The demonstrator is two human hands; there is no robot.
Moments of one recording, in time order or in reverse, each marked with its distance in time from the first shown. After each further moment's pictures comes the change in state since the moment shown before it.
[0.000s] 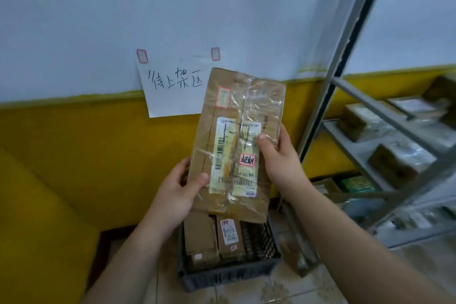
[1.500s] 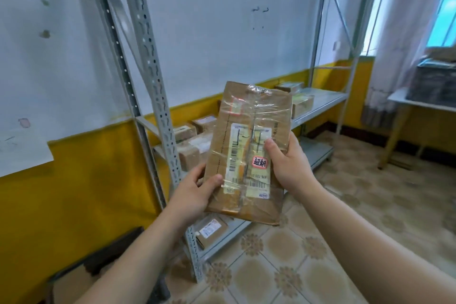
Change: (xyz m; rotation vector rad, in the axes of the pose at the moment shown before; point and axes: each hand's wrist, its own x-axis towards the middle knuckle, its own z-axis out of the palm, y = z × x) left_hand -0.398 0.131 0.417 0.057 -0.564 0.283; right_hand -0.384 0.013 -0.522 -0.125 0.606 -0.166
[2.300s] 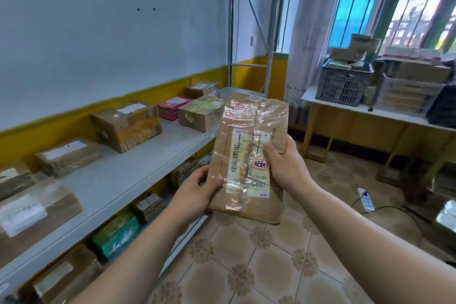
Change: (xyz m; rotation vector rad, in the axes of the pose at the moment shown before) left_hand 0.326 0.022 0.333 -0.001 -0.355 -0.068; right_hand 0.304 0.182 -0.250 -0.153 0.251 0.199
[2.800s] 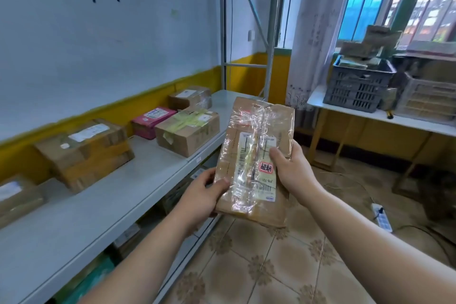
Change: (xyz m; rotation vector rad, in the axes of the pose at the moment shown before) left_hand 0.251 0.034 0.055 -0.009 -0.009 0.003; right_hand 0.252 0.057 -0.009 -0.014 -0.012 0.099
